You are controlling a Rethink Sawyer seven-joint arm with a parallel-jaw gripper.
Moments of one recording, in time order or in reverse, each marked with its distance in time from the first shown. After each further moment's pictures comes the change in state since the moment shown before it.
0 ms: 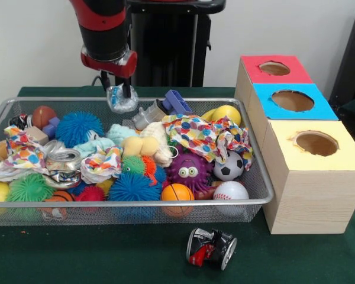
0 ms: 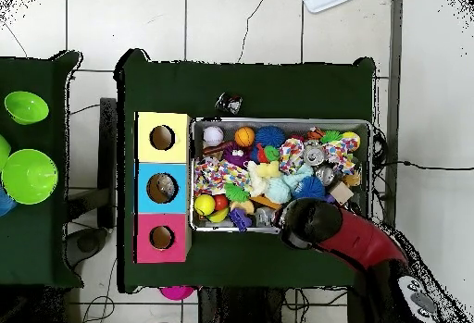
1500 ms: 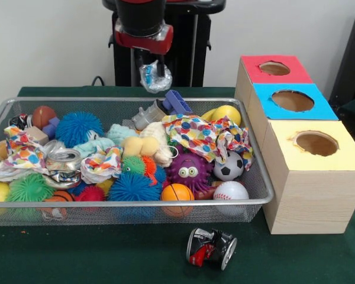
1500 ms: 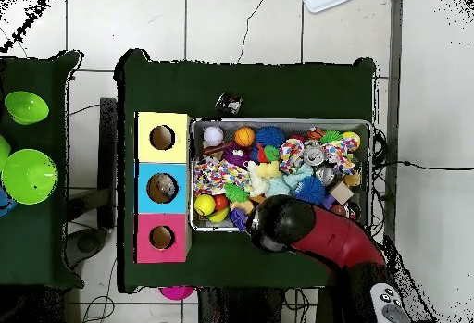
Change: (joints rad) arm 0.124 -0.121 0.003 0.065 0.060 0.098 0.000
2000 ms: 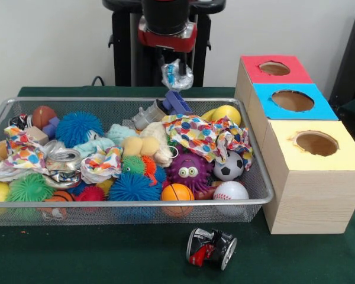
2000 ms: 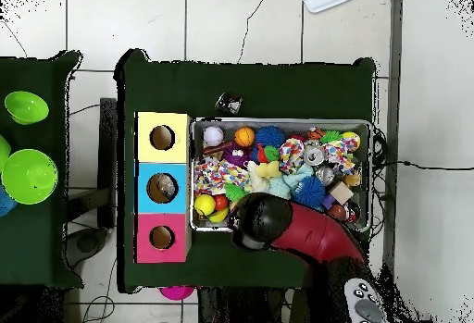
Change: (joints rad) arm 0.079 -0.012 0.000 0.009 0.042 0.000 0.000
